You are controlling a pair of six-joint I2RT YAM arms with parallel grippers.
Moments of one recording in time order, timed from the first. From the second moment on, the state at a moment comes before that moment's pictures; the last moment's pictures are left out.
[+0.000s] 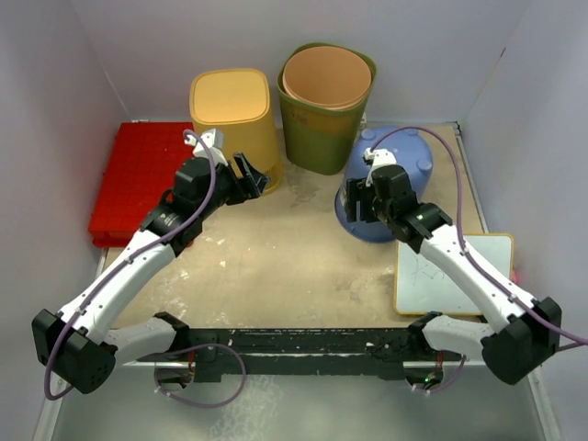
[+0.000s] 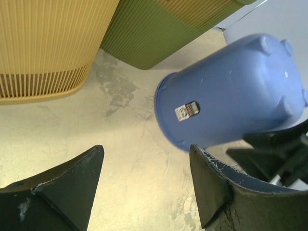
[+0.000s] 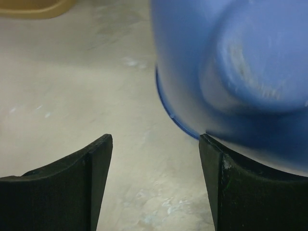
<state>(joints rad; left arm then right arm) -0.51 1.12 1.04 -0.24 -0.03 -0.65 0.53 1.14 1.03 -0.53 0.13 0.24</state>
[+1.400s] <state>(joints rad) -0.51 1.02 1.02 -0.34 -0.09 -0.64 0.06 1.83 1.37 -0.26 0.37 0.45</state>
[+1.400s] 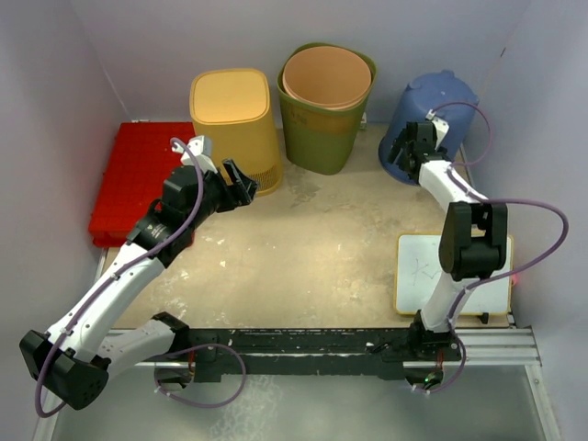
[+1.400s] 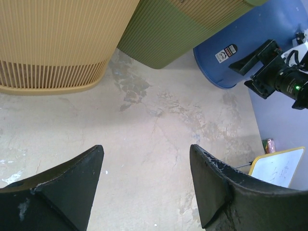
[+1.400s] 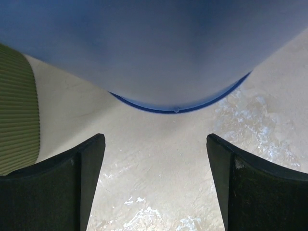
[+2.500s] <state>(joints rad) -0.51 0.99 1.03 -0.39 -0.20 -0.59 0.34 1.91 2.11 -0.52 0.10 0.42</state>
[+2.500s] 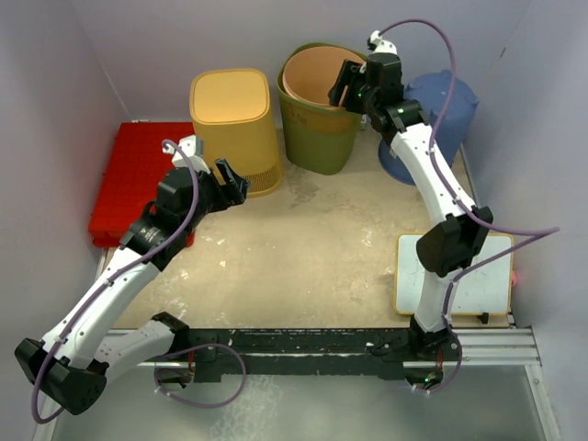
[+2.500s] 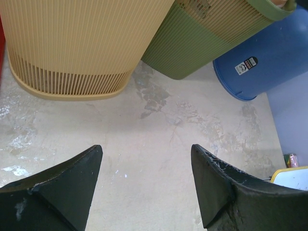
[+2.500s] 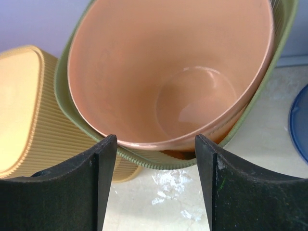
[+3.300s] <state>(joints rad) -0.51 1.01 1.03 -0.39 -0.19 -0.59 0.38 2.04 2.30 -0.70 0.26 0.49</state>
